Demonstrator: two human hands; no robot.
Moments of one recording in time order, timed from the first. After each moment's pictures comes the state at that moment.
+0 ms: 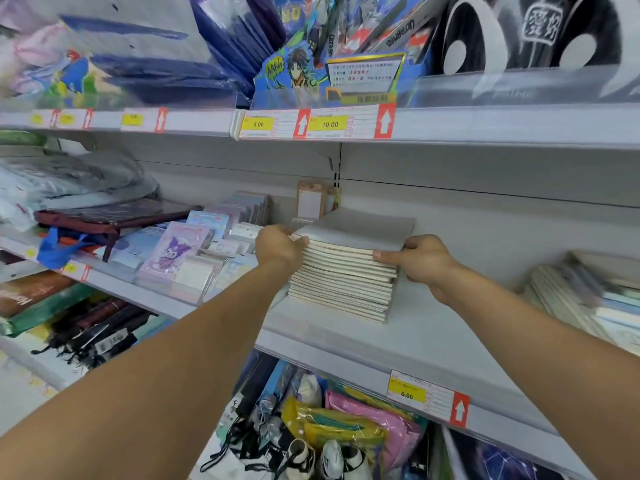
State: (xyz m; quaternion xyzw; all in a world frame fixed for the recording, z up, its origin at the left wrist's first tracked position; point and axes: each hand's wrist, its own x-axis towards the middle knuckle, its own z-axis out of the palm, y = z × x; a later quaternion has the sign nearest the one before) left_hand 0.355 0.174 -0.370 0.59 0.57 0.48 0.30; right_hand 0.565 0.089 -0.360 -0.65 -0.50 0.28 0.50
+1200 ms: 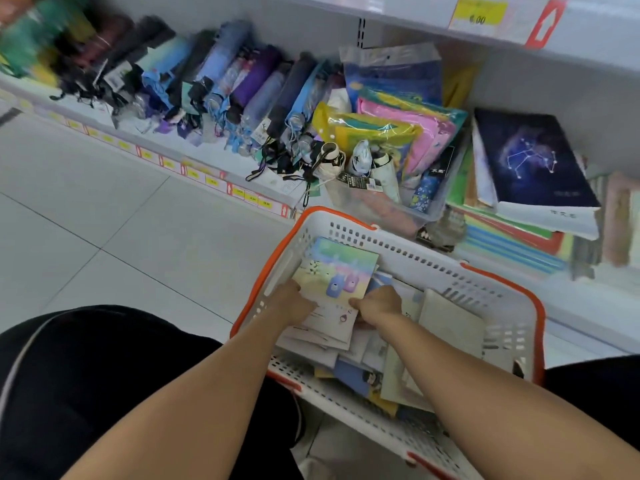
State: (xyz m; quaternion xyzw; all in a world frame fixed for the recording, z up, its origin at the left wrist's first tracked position) left_hand 0.241 -0.146 -0.769 0.60 0.68 -0.08 0.43; right_hand 0.416 -0.180 -0.815 -0.82 -0.28 0.47 0.16
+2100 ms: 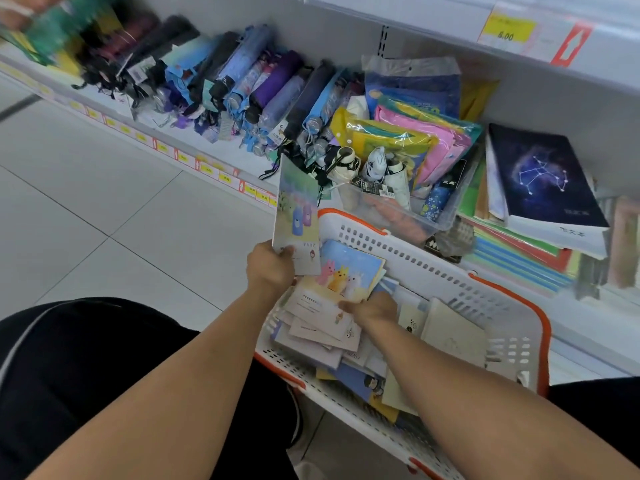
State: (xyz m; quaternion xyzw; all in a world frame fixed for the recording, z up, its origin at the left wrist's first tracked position) left_hand 0.215 -0.117 -0.737 0.43 0.72 0.30 0.45; right_hand 0.391 -0.182 -0.803 -0.82 -0.29 0.47 0.18
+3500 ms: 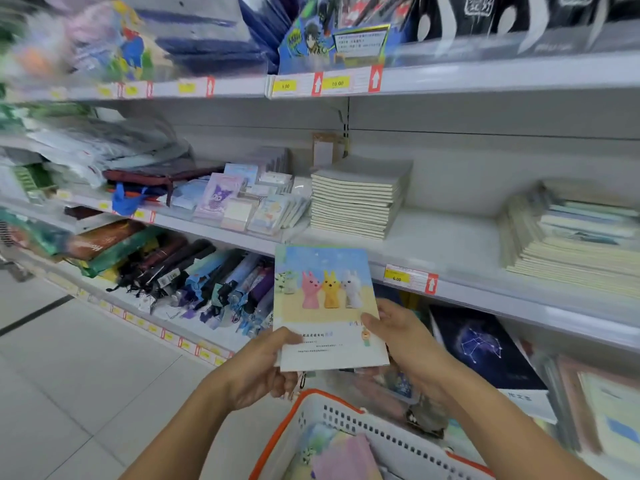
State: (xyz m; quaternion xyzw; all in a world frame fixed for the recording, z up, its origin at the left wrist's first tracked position) left_hand 0.237 -0.117 -0.482 0.48 0.45 0.28 0.70; right_hand 0.456 -0.155 -0.478 -0.54 -0.47 0.51 0.48
